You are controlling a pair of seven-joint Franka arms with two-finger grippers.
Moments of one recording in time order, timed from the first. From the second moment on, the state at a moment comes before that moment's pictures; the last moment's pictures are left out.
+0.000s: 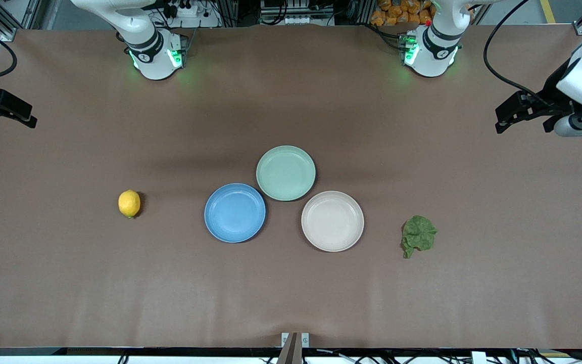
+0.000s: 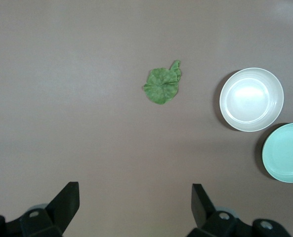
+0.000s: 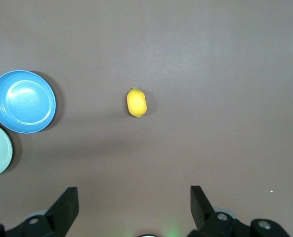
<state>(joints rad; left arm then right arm) -0.04 0.02 -0.12 -1.50 0.01 1.54 -0.17 0.09 0.03 -0.10 -1.42 -0.03 1.40 0.05</state>
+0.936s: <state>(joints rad) -0.09 0.01 -0.07 -1.48 0.01 1.54 -0.17 0.06 0.03 -0.10 -1.40 -0.03 1.40 0.05</state>
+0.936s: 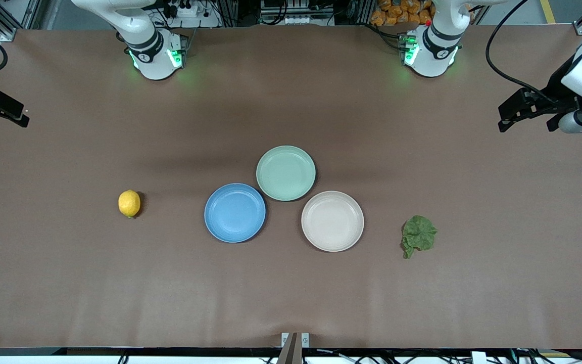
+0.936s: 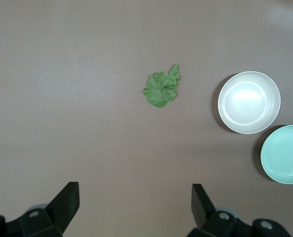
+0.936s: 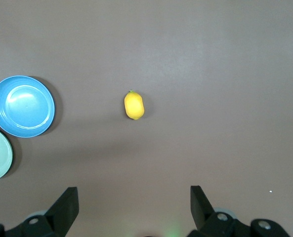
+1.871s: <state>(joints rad) -0.10 0.01 -0.07 -1.48 0.01 1.54 -0.17 0.04 0.02 -0.05 -1.40 -0.03 1.40 0.06</state>
